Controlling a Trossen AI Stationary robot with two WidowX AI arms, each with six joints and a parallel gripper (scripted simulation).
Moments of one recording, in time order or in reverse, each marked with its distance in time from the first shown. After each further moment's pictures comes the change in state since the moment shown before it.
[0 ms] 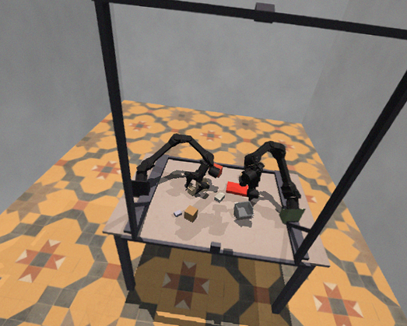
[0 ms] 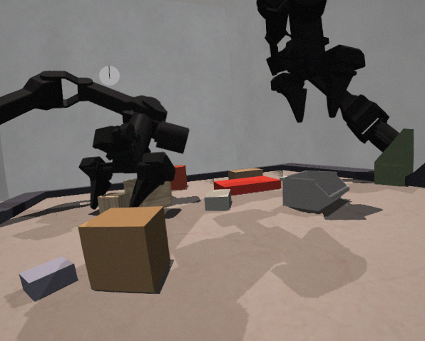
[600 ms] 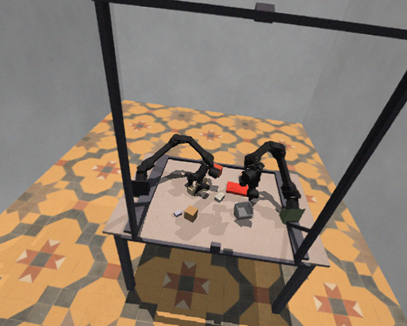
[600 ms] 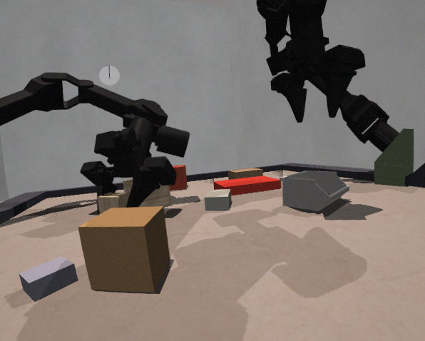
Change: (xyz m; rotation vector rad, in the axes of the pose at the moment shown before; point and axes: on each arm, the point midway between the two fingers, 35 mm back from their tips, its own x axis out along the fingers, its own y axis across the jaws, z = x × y) left arm 0.005 0.001 -0.007 -0.001 0.005 0.010; right arm 0.000 0.000 0.000 0.000 0.000 0.000
